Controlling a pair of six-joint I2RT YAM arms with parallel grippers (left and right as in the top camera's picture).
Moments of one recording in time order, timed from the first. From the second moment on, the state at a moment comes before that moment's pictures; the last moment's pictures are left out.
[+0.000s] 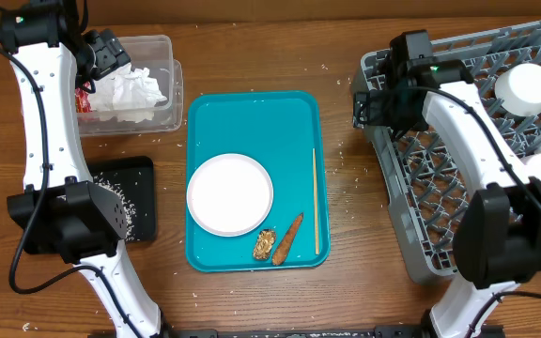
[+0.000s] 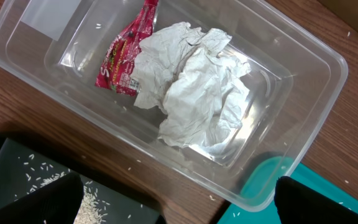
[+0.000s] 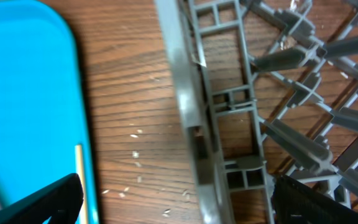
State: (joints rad) left arm 0.19 2.15 2.33 -1.34 -0.10 -0.44; right arm 0.14 1.94 1.61 -0.97 -0.08 0.18
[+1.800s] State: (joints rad) left arm 0.19 2.15 2.33 -1.34 -0.10 -0.44; right arm 0.14 2.04 1.60 -0.42 -0.29 0.31
